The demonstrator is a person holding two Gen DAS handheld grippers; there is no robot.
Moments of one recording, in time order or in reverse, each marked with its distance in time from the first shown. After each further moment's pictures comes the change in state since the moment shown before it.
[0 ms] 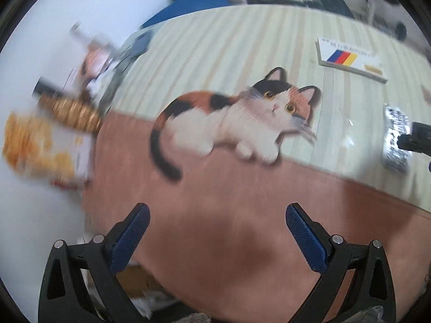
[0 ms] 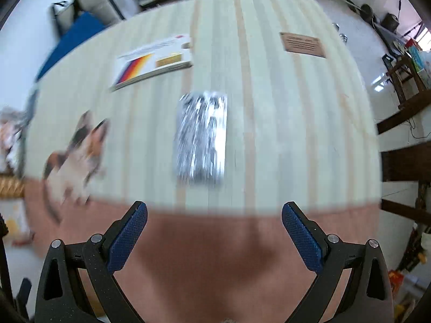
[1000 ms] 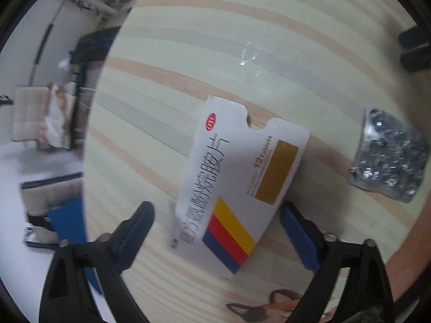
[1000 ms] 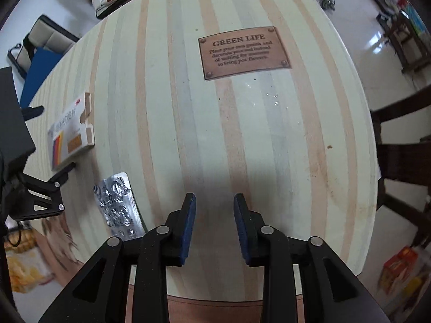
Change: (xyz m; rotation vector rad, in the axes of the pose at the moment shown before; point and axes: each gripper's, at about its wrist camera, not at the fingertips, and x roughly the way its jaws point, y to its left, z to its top) left arm 0.040 -0.238 0.170 1.382 -0.101 -0.176; right arm 0.032 -0.122 0.092 0.191 0.103 0.131
